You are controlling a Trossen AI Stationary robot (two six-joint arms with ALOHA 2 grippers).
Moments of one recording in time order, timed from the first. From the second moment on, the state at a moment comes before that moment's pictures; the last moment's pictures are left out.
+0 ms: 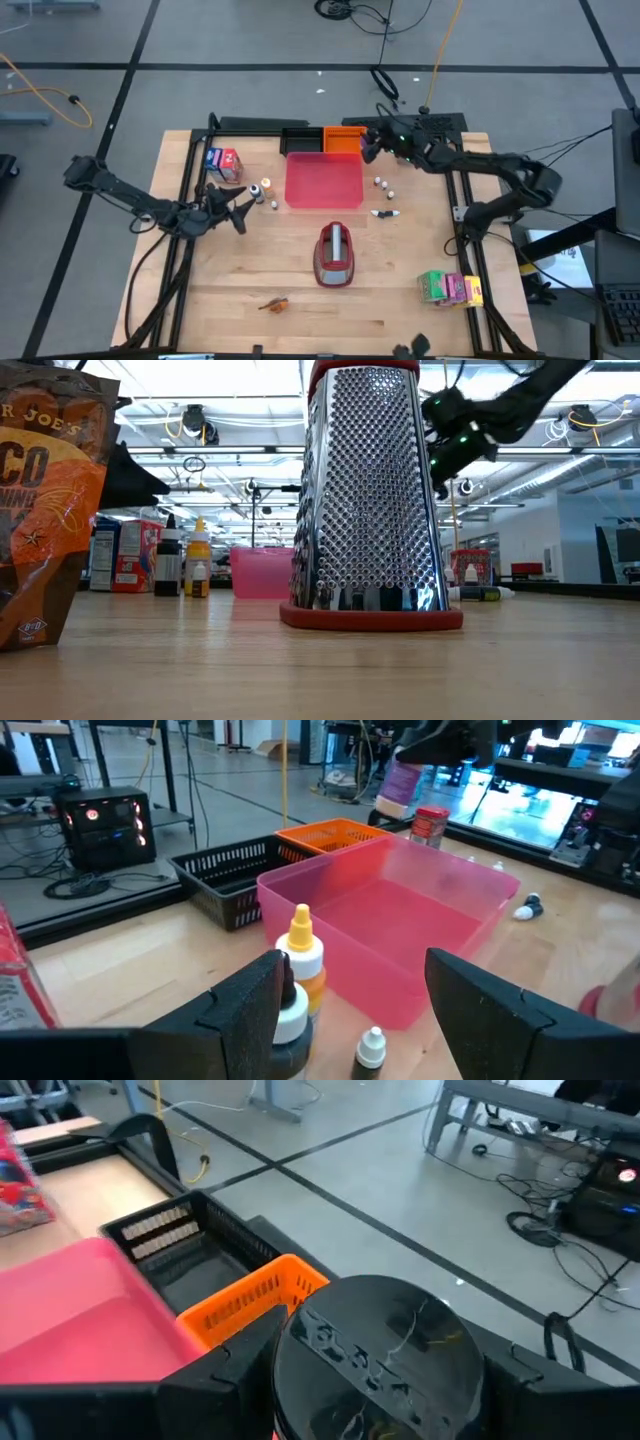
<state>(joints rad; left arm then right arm) -0.38 0.61 0.06 0.24 -1.02 -0.43 -0.63 1.45 0.78 0.30 0.17 0.02</state>
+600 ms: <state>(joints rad) -0.32 0.61 0.06 0.24 -0.97 -0.43 -0.66 1.73 0.94 0.30 0.12 0.01</state>
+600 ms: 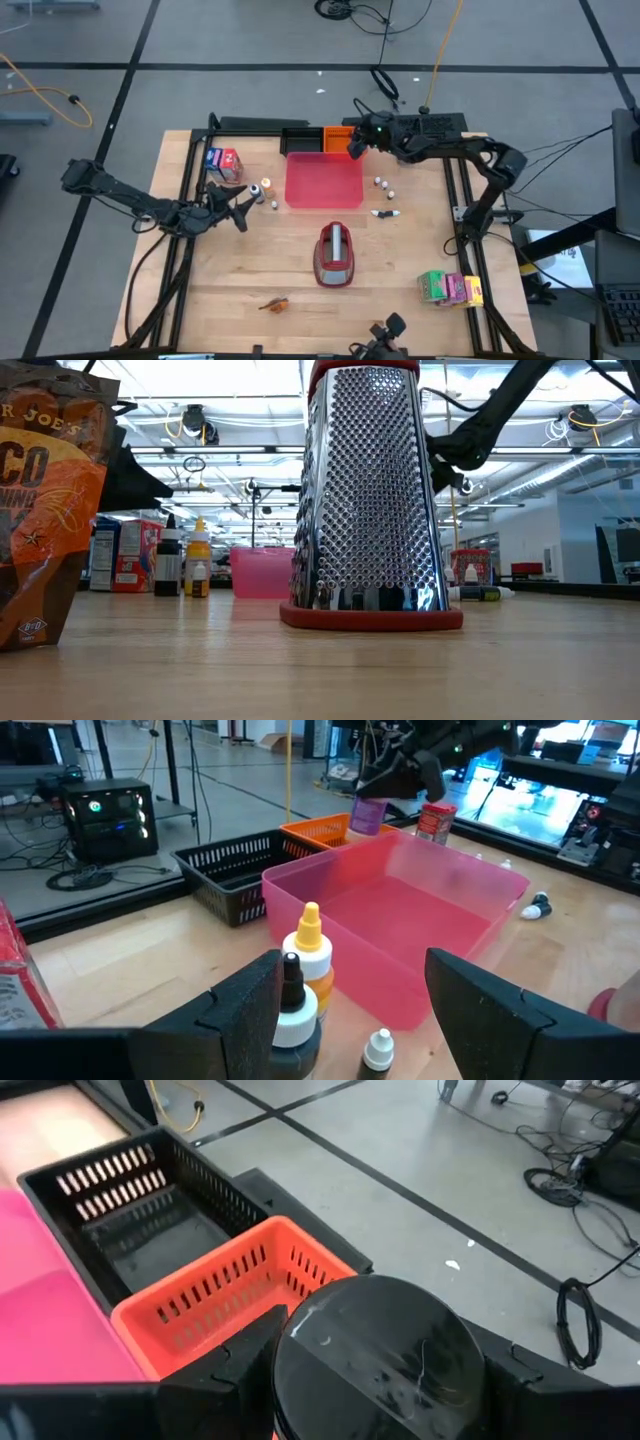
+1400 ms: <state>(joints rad) -0.32 0.61 0.06 0.24 -0.97 -0.43 -0.67 1.71 0.94 0.28 0.10 0.01</state>
